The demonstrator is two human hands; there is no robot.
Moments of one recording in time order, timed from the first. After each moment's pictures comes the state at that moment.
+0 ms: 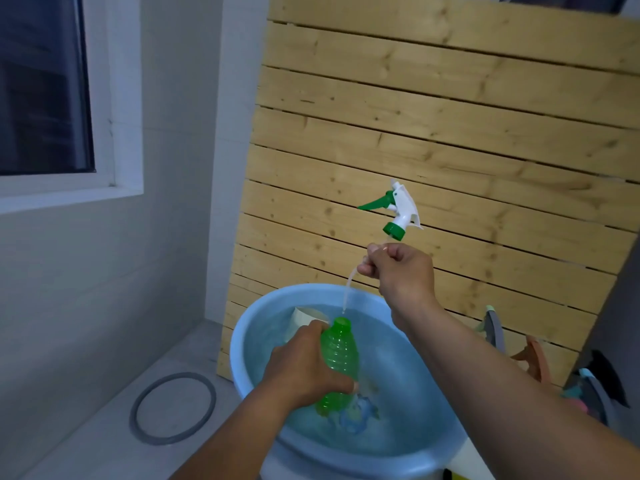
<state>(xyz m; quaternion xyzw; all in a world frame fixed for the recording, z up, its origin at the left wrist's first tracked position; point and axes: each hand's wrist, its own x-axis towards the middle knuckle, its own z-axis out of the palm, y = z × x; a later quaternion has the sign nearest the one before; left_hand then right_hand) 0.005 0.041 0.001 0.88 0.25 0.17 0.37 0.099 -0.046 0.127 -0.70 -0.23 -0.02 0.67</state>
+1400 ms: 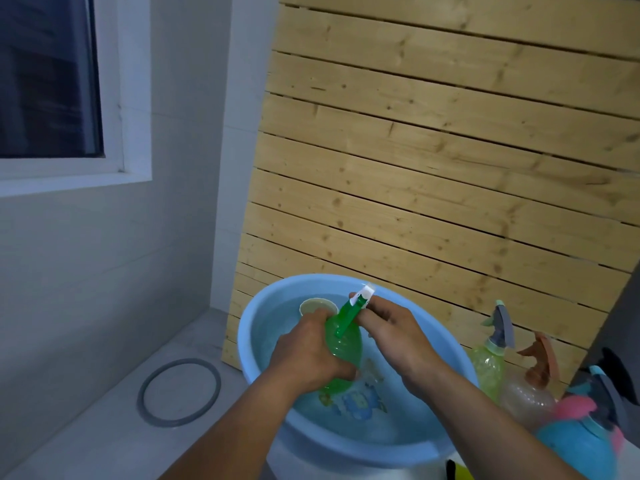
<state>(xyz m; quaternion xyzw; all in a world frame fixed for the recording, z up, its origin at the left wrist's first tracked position) 0.003 0.043 0.003 0.86 0.23 0.18 0.41 0.086 -0.075 0.053 -0.73 -0.35 0.14 0.57</state>
